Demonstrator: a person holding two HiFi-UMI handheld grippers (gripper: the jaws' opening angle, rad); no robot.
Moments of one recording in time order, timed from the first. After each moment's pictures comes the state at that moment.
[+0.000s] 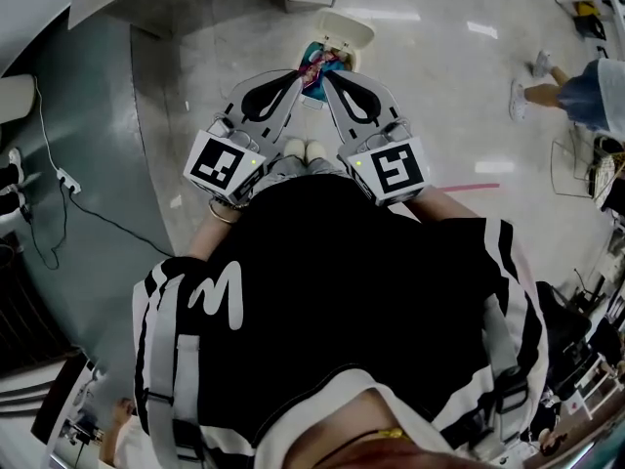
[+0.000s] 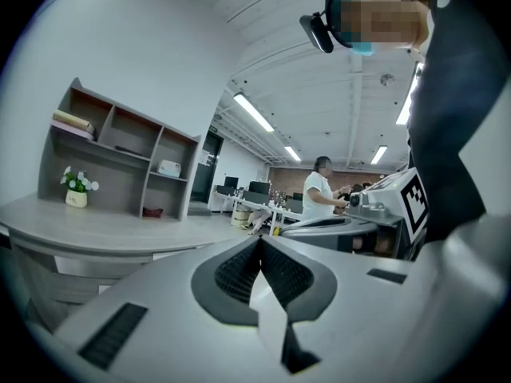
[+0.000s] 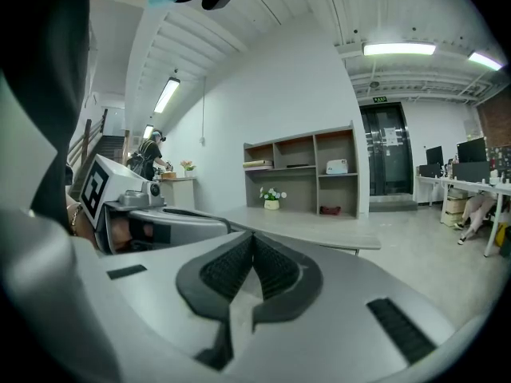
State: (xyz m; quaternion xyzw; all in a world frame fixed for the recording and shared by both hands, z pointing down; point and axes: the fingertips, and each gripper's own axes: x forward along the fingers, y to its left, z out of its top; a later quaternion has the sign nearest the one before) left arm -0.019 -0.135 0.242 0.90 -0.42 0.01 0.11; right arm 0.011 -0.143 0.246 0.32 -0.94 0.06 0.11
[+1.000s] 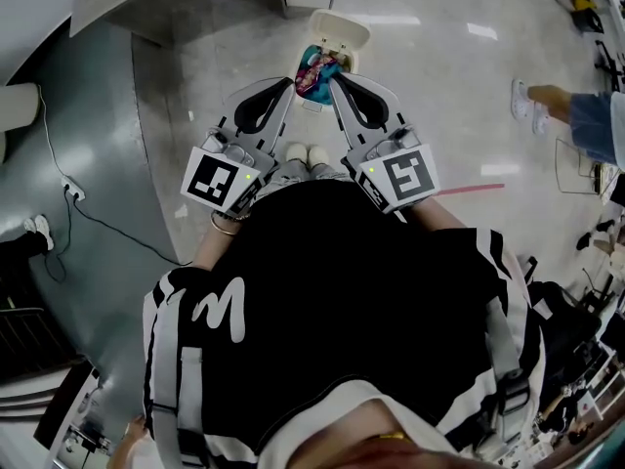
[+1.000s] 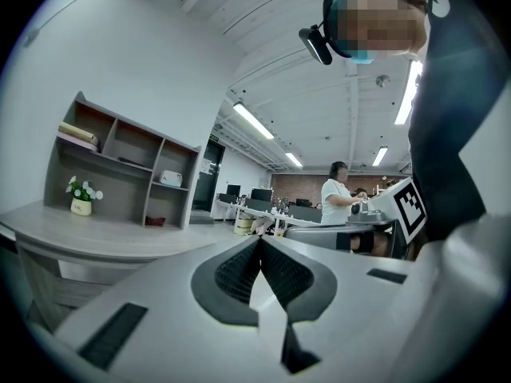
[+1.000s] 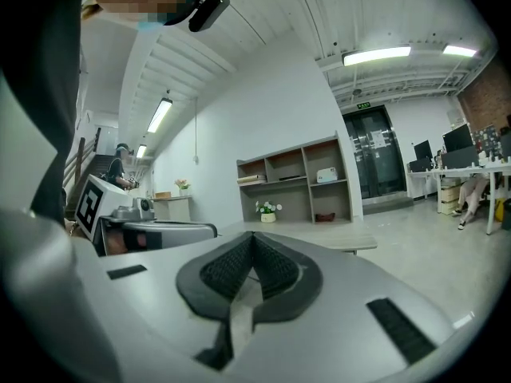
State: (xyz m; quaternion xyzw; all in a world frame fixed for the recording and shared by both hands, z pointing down) left arm -0.014 -0.111 0.230 0.89 -0.44 -0.01 0.08; right arm 0.037 -0.127 0.235 0.34 -0.94 0.08 0.04
